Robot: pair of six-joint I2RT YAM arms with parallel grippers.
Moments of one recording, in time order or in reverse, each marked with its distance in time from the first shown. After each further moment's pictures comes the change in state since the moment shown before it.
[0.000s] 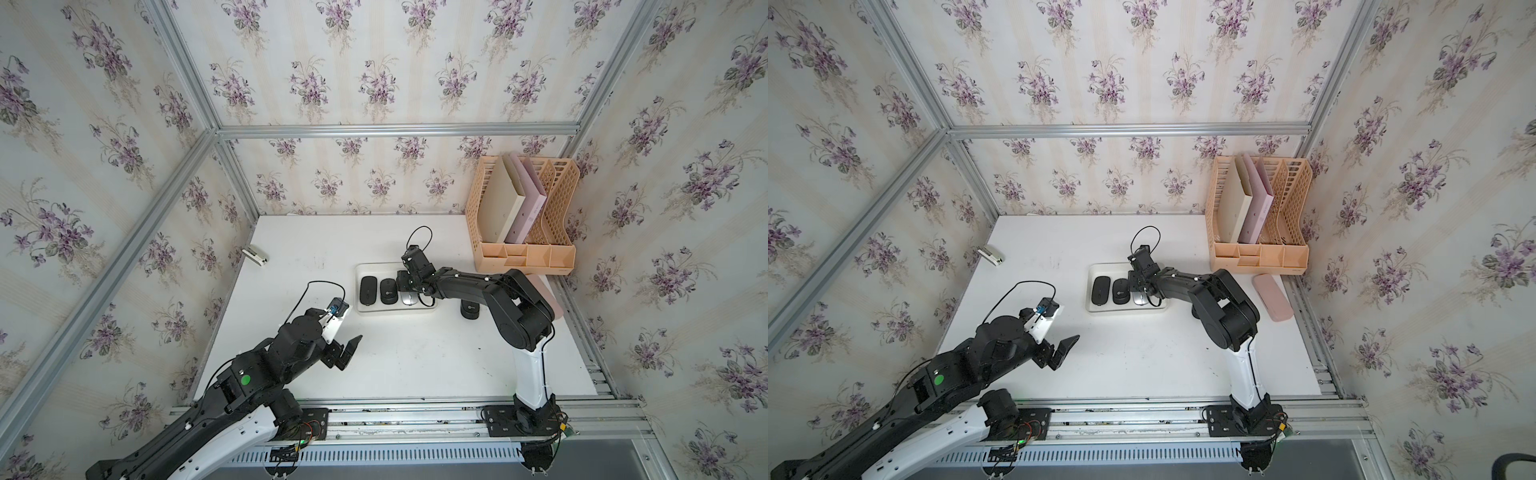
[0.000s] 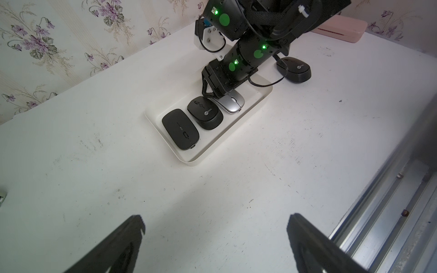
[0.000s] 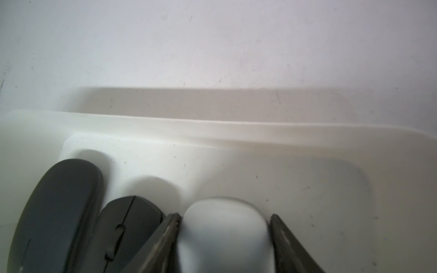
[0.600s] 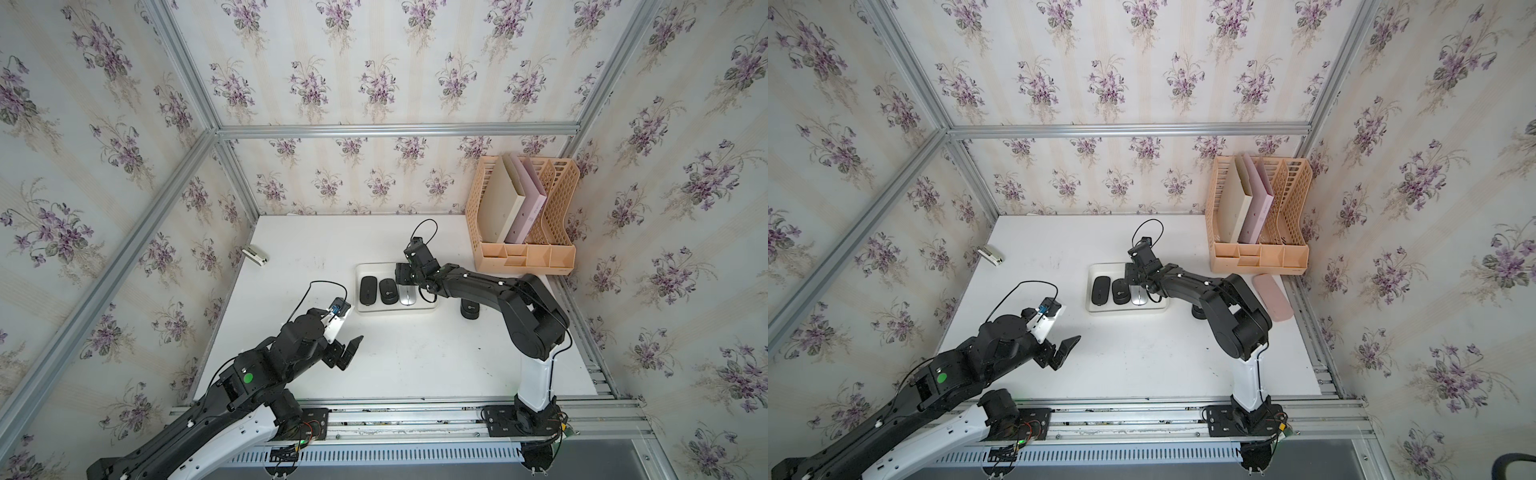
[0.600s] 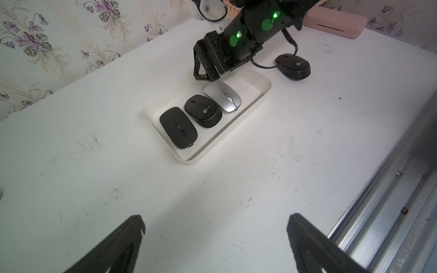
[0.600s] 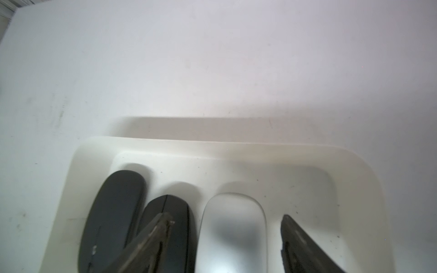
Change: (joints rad) left arm 0.000 0.018 0.000 0.002 0.008 0.000; right arm 0.006 -0.152 -0.005 -0.050 0.032 0.011
